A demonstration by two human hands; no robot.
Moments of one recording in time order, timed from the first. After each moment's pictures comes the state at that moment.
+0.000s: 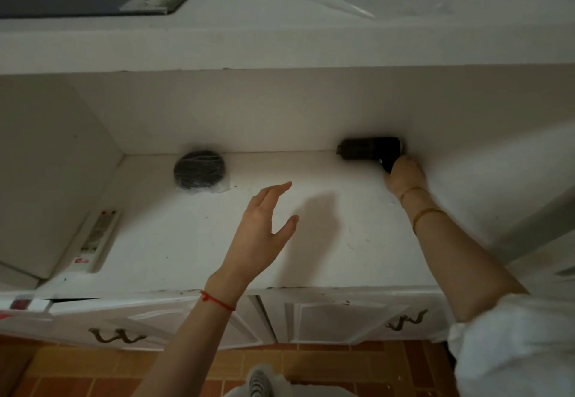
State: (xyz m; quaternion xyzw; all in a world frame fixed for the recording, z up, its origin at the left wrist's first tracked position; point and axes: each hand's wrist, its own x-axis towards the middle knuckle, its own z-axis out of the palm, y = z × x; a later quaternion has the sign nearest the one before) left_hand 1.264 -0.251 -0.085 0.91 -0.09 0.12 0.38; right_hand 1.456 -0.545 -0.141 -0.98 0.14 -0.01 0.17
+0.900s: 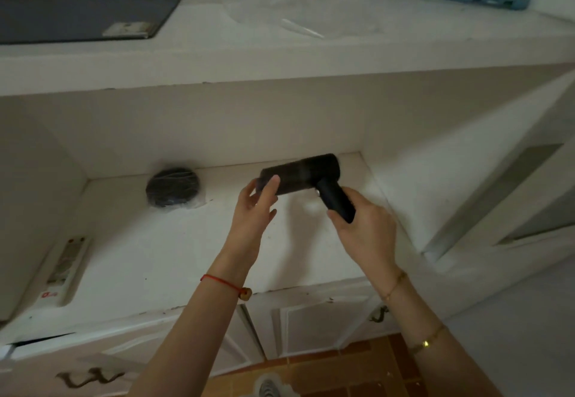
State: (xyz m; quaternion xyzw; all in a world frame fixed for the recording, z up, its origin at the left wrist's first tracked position) left_hand 1.281 -0.280 -0.061 0.64 0.11 -0.05 0.76; right_hand 1.260 -0.467 -0.074 -0.94 0.01 -0.21 0.28
